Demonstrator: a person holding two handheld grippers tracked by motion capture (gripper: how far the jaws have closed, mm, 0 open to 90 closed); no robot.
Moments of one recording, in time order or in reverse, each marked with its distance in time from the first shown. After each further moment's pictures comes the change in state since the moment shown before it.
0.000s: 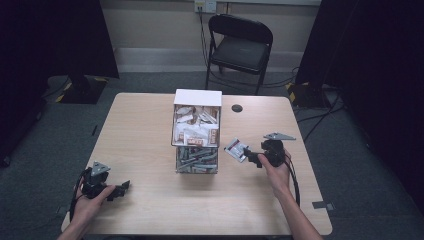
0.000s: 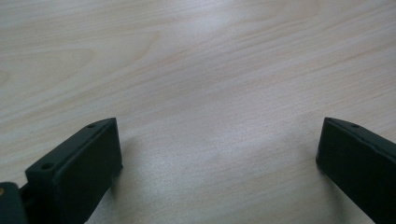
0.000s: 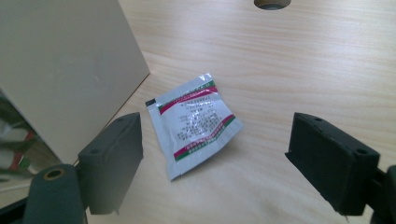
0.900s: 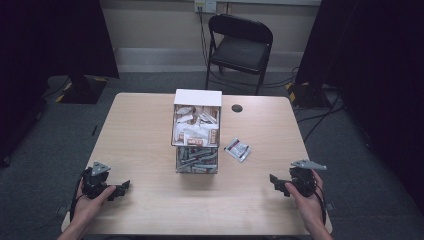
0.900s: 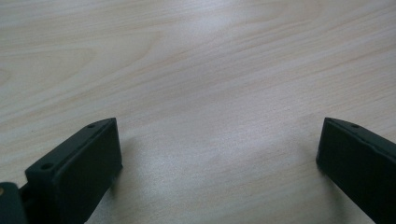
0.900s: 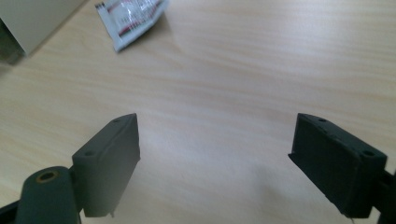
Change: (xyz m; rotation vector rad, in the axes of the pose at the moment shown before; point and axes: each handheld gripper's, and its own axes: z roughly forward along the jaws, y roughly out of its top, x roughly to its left) left arm -0.001 0.000 0.000 0.002 0.009 -0.009; right arm -0.026 -0.071 -0.081 0.103 -0.133 0.018
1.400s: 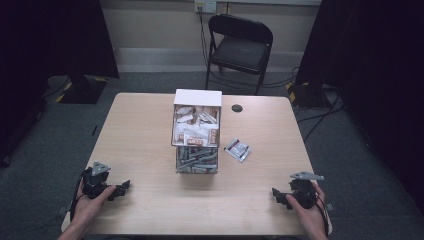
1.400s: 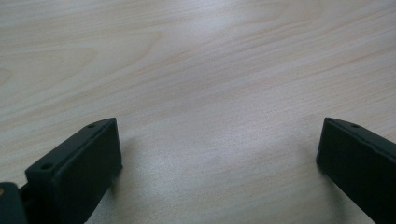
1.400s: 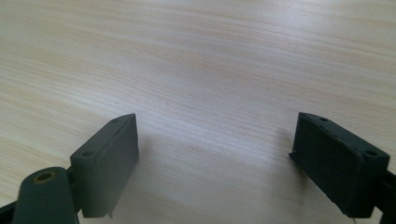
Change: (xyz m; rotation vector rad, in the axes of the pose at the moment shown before) left arm 0.000 0.000 0.000 0.000 0.003 -0.003; right arm 0.003 -0.032 0.003 0.103 -0.068 -0.045
